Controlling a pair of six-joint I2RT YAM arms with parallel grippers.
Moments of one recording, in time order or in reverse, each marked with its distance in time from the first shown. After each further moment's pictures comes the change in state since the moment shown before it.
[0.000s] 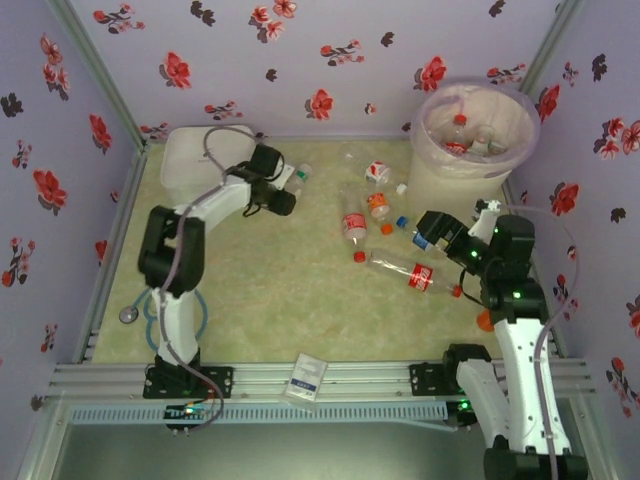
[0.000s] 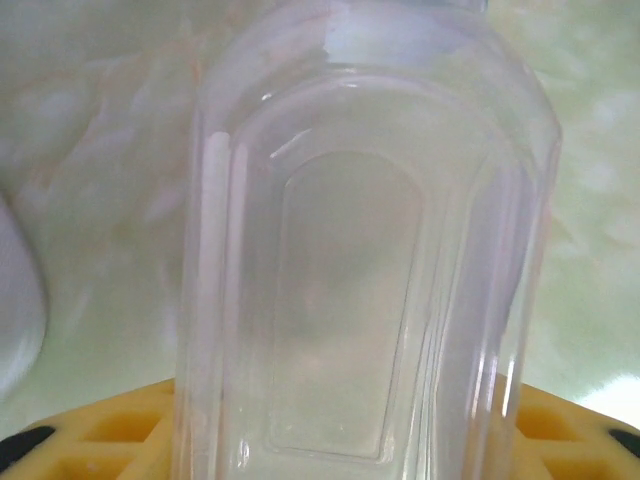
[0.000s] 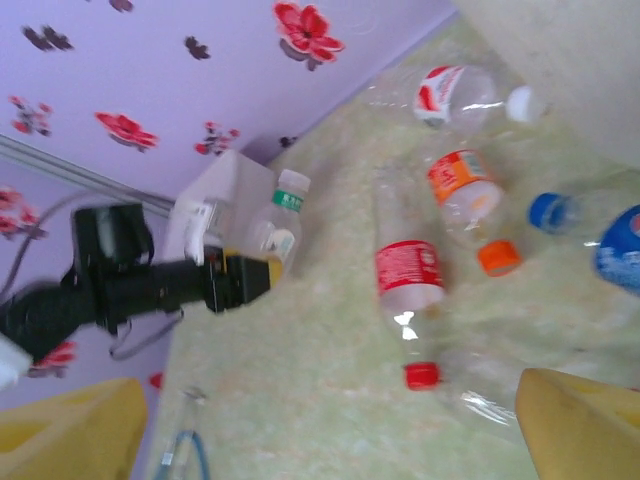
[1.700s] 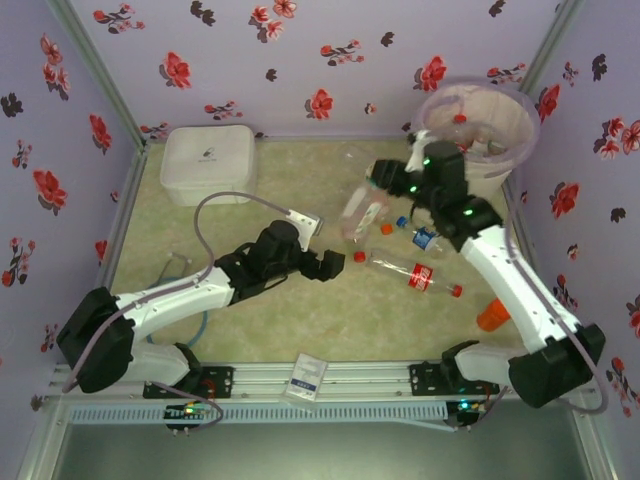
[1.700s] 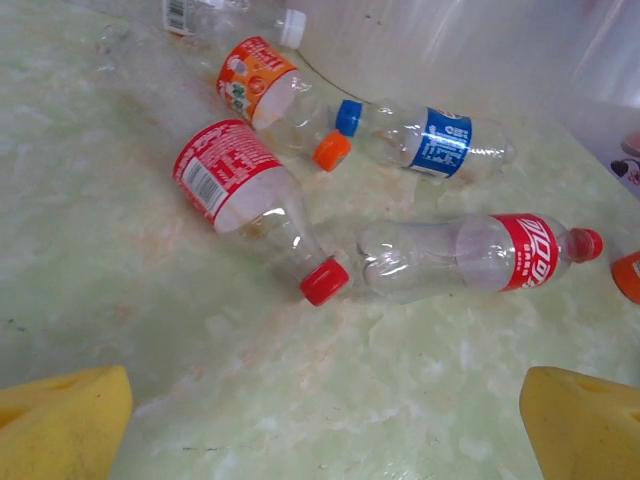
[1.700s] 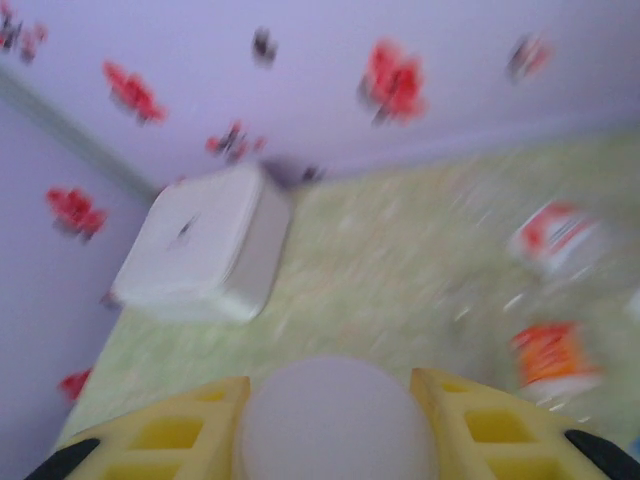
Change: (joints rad) left arm -0.468 -0.622 -0.687 0.551 -0.046 -0.458; right arm 0.389 0.533 0.550 0.051 0.472 -0.267
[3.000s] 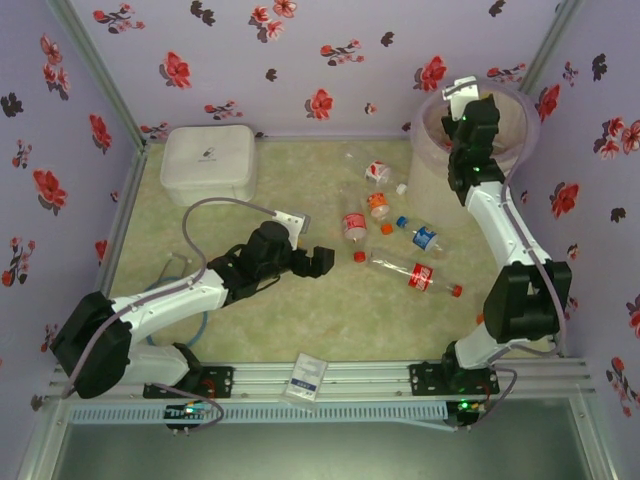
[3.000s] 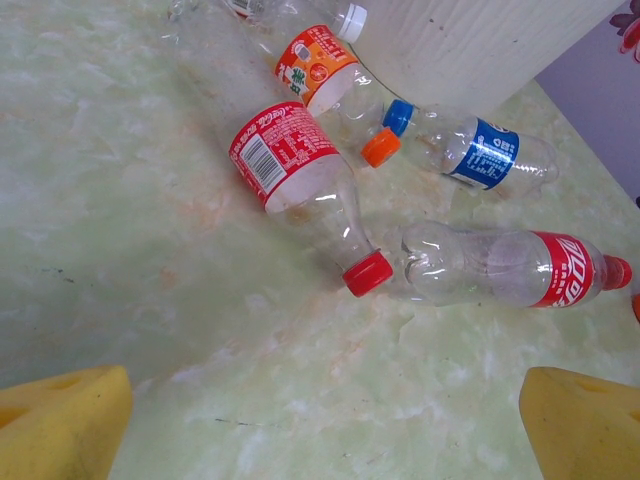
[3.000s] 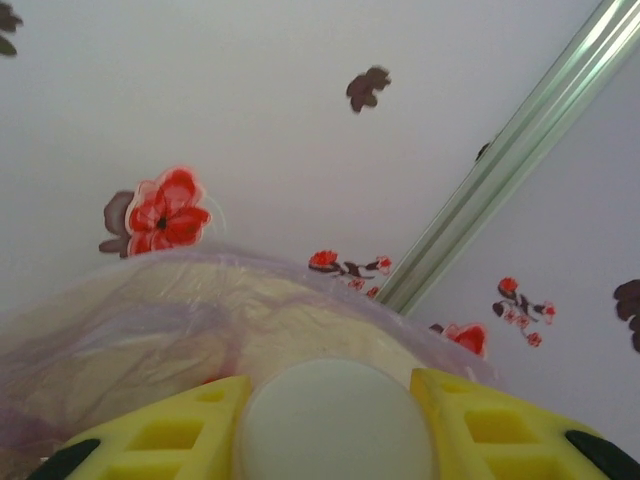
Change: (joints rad) left arm 0.041 -0.032 -0.051 0.005 -0.002 -0.077; right arm -0.291 0.364 0.062 0.597 0.460 -0.927
